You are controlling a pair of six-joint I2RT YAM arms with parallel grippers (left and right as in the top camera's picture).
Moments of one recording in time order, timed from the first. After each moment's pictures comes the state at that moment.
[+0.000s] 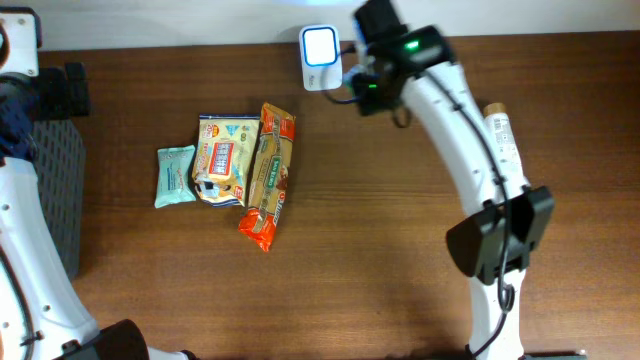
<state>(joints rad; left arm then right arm) 0.36 1.64 2.00 -1.04 0.03 0.31 0.33 2.20 2.31 -1.33 0.07 0.09</state>
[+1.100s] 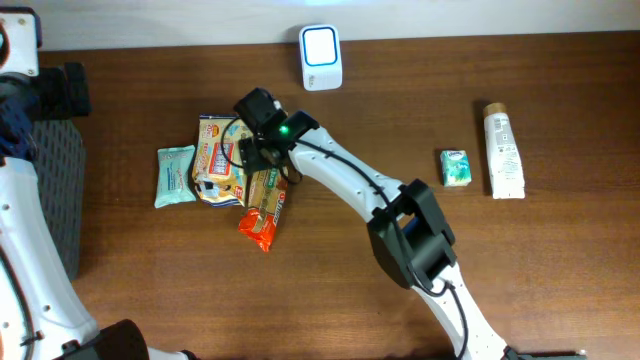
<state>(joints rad) 0.36 1.64 2.00 -1.04 0.03 0.31 0.71 2.45 2.14 -0.82 0.04 0.48</state>
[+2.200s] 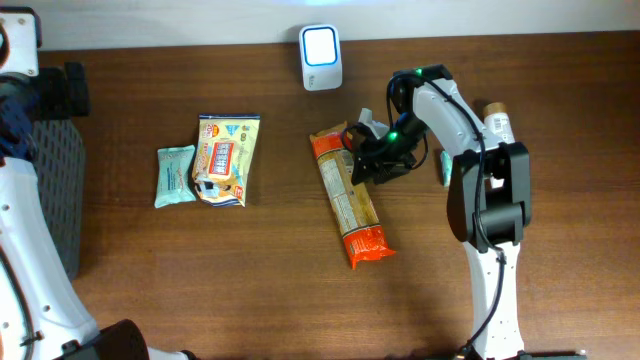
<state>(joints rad) 0.36 1.64 2.00 -1.04 0.03 0.31 0.20 2.42 2.01 -1.45 -0.61 -0.27</state>
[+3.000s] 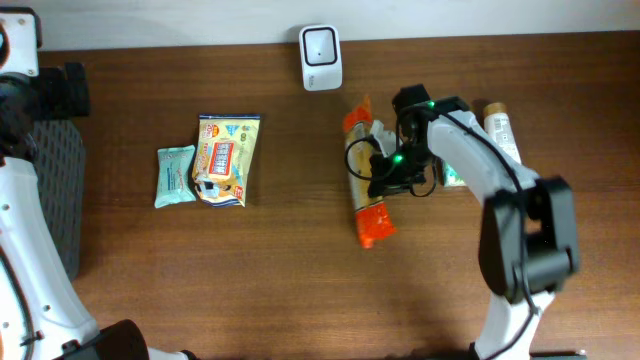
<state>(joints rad) 0.36 1.64 2.00 -1.04 0.03 0.31 0.26 1.99 1.53 -1.10 -0.42 0.00</state>
